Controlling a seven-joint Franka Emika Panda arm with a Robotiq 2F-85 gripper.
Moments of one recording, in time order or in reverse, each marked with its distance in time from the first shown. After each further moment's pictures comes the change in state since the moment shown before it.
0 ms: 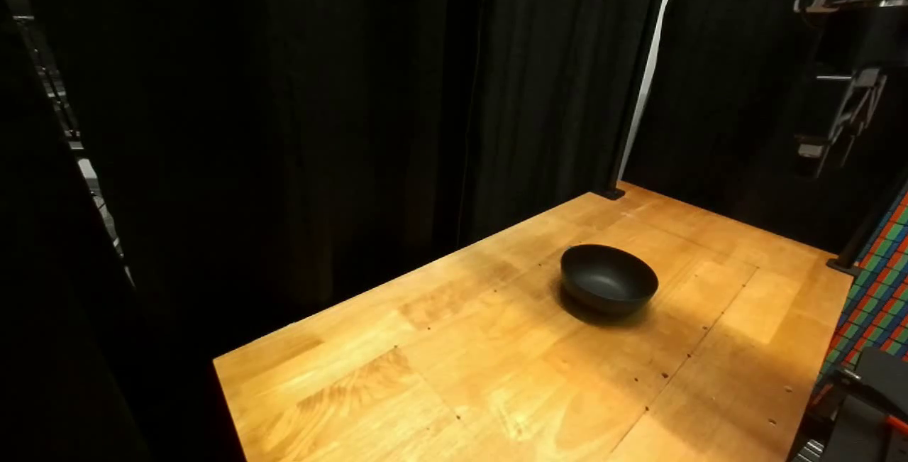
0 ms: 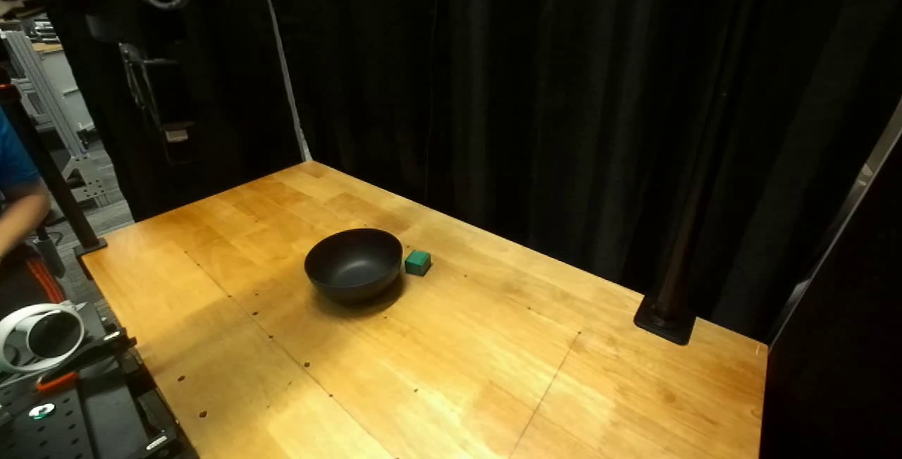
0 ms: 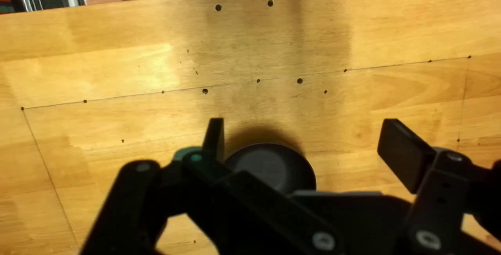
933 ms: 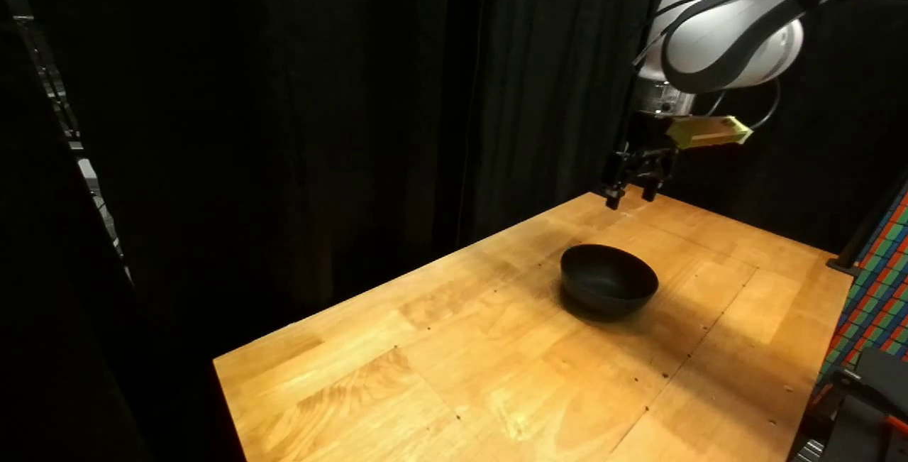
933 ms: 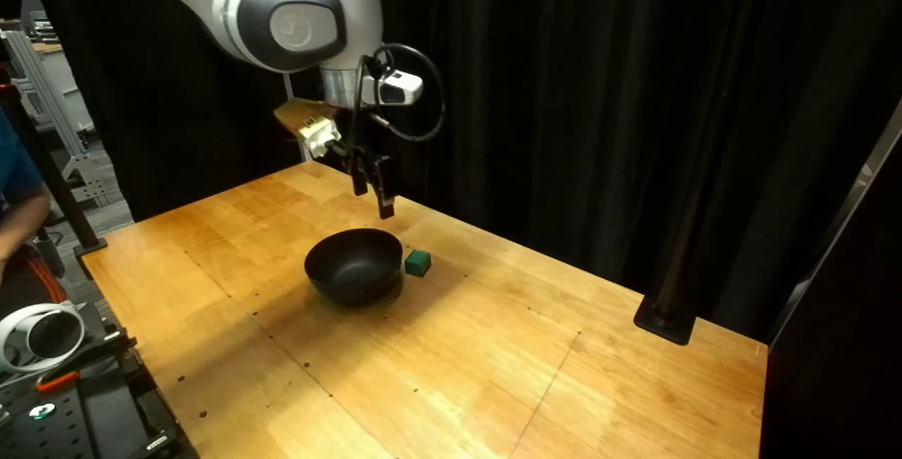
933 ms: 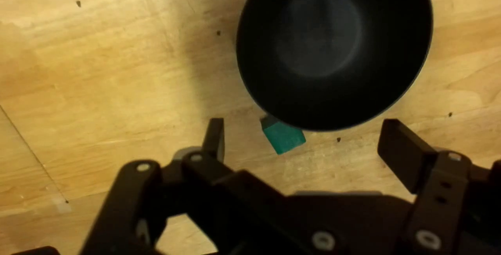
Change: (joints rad) arm -0.041 0.793 -0.027 0.417 -0.020 0.495 0.075
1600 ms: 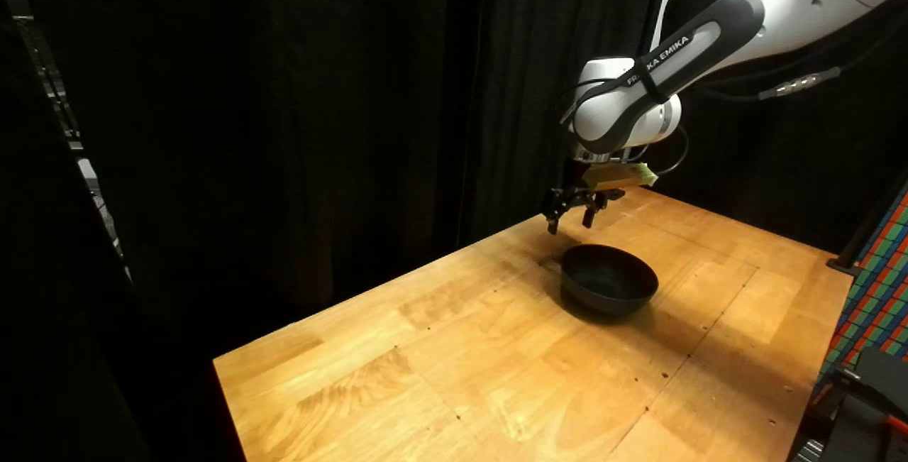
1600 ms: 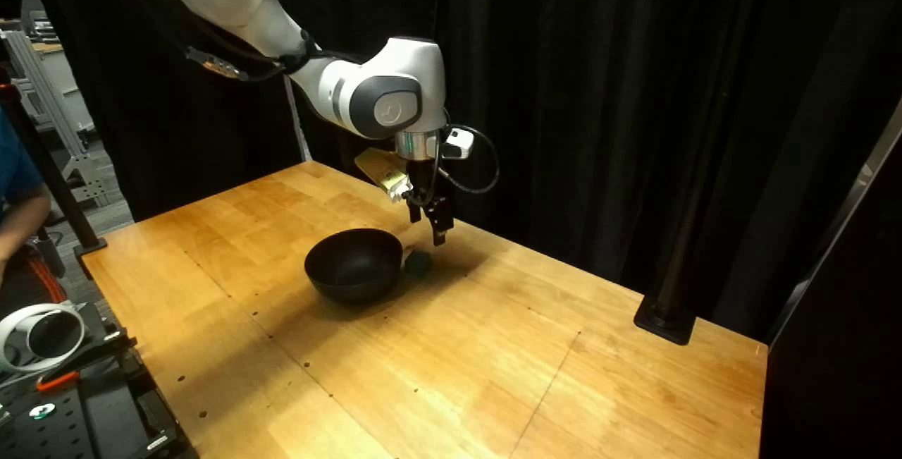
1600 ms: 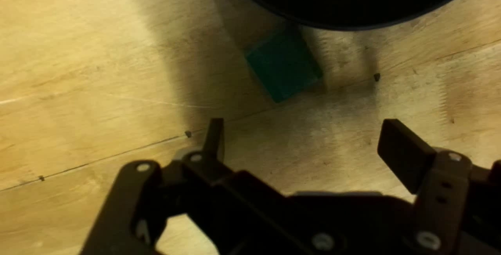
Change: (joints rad) arm 0.010 0.463 0.001 0.436 0.019 0.028 0.063
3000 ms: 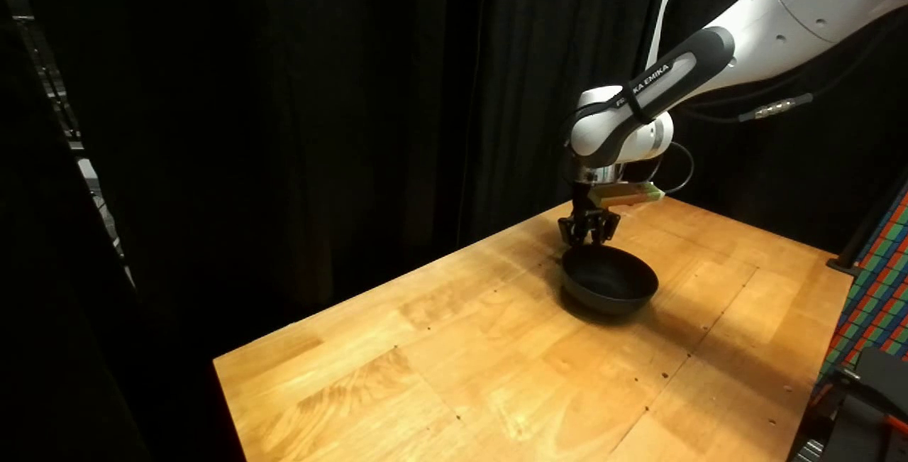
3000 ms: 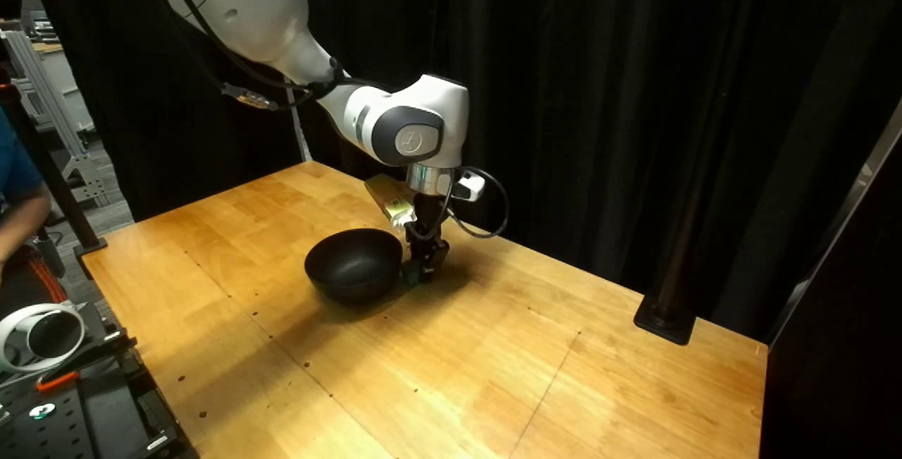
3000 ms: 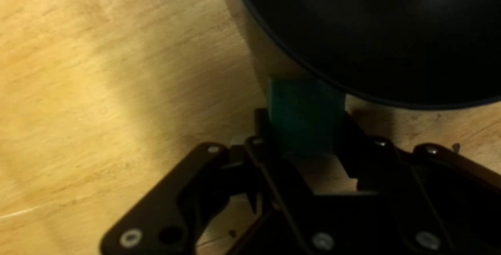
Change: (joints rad) arm -0.025 0.110 -0.025 0.093 0.054 -0.184 0.012
